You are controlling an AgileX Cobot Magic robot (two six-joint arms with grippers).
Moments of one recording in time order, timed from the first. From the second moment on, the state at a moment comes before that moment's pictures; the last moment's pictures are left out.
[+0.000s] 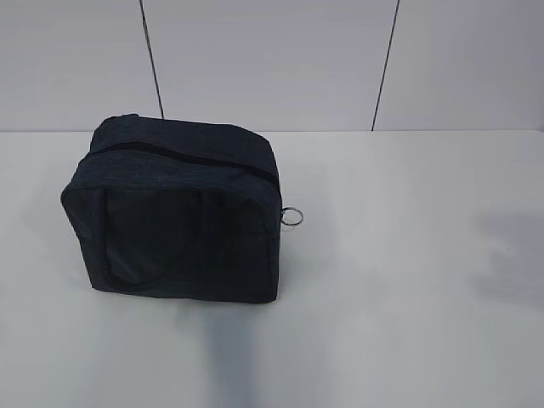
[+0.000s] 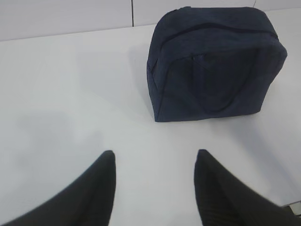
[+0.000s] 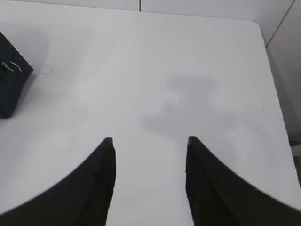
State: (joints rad) left arm -0.22 0.19 -0.70 -0.06 1.07 -0.02; right arm 0.16 0.41 -0.73 -0.12 0.98 0.04
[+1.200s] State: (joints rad) left arm -0.22 0.01 -0.54 -0.03 1.07 -0.09; right arm 0.16 -0.02 -0.50 -0.16 1.15 0.04
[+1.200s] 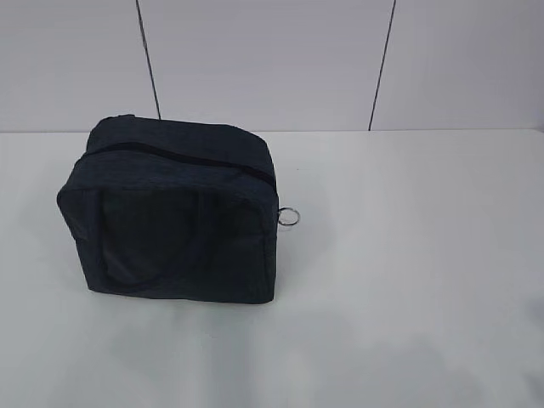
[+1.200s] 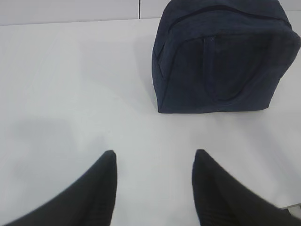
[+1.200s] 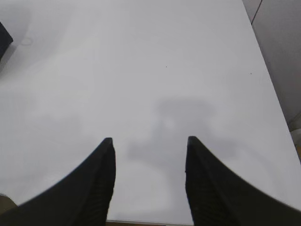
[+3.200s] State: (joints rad) left arm -0.01 0.01 -0.52 0.02 1.10 -0.08; right arm -0.03 -0.02 -0.50 -0.09 1.15 -0.06
